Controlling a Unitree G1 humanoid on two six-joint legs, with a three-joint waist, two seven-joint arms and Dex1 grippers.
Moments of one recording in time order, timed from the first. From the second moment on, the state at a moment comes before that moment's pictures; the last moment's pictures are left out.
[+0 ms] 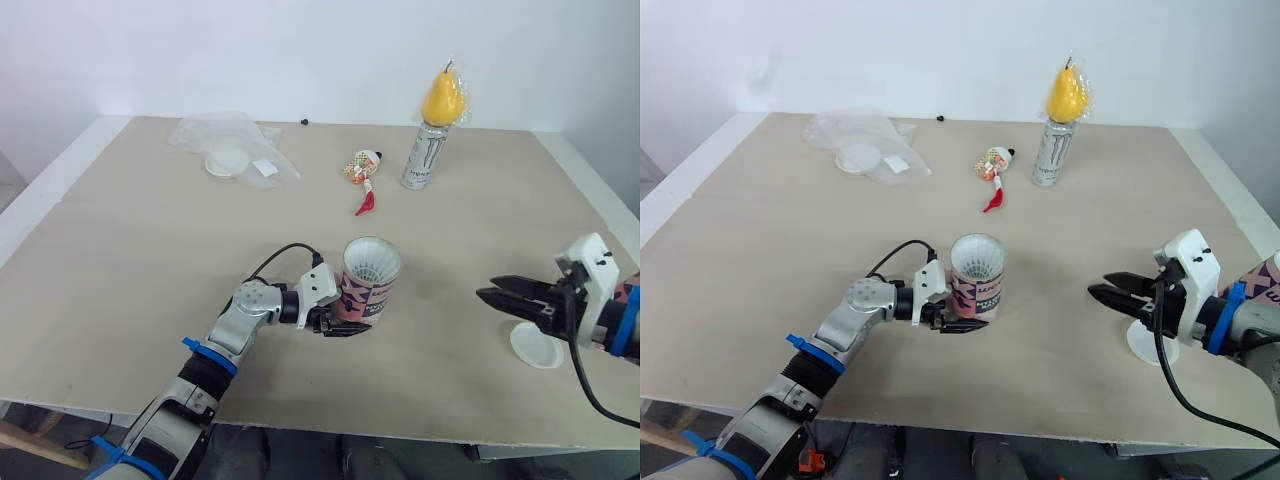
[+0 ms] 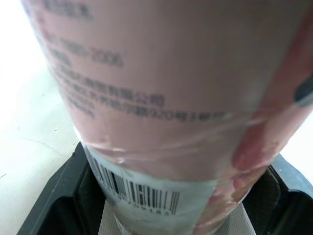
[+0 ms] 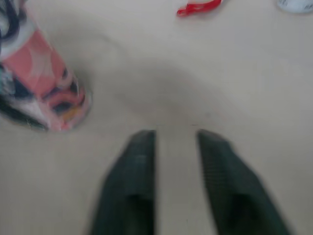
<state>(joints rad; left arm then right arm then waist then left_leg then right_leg) -0.57 0.17 -0.35 0.38 -0.11 0.02 -1.05 0.05 -1.01 -0.51 -0.32 0.61 0.79 0.92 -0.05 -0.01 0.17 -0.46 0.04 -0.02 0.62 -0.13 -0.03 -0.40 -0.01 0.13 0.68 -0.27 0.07</state>
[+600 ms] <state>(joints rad) -0.54 0.18 -0.35 0.34 -0.12 0.04 -1.07 -0.21 -1.27 -0.12 0.29 0.25 0.22 1.38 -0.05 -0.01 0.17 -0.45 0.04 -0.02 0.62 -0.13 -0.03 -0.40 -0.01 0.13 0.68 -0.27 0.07</state>
